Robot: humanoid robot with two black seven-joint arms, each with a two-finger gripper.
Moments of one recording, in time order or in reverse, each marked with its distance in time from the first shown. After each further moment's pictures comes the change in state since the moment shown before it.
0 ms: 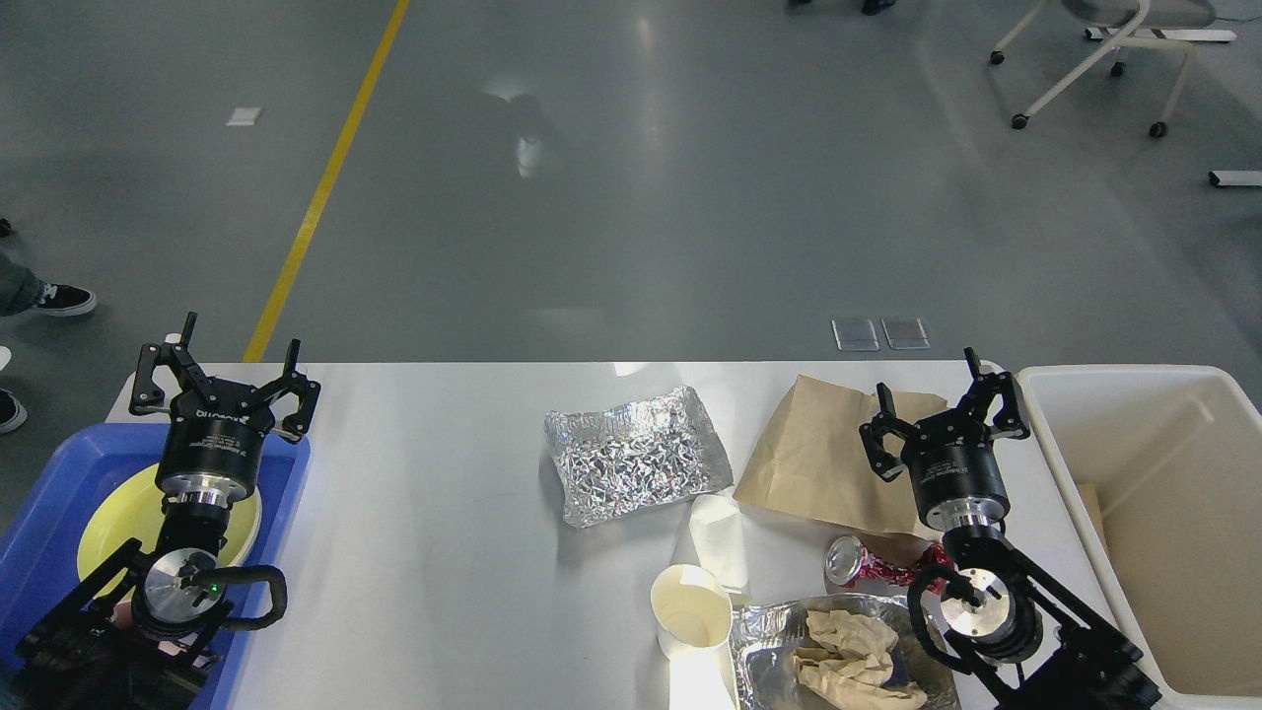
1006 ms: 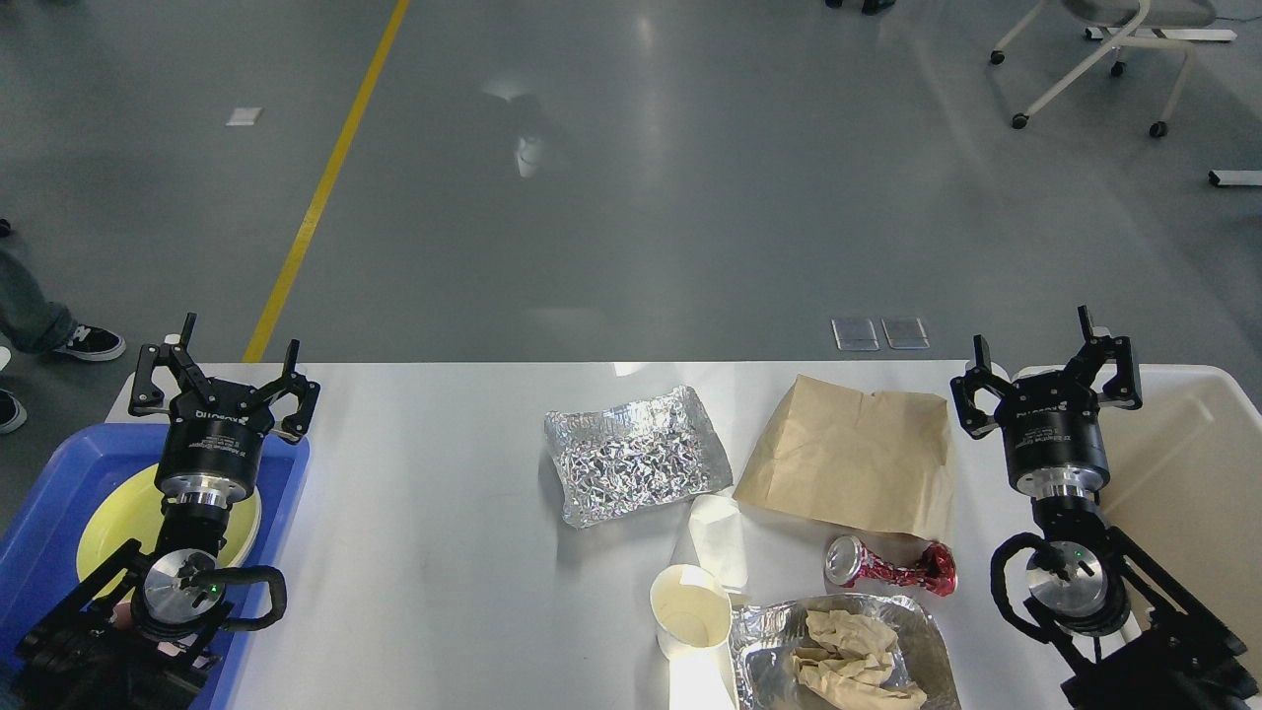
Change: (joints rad) left arm 0.002 0.000 -0.001 0.000 0.000 0.000 0.000; right arm -0.009 -0.117 0.146 0.045 0.012 0.060 -0.003
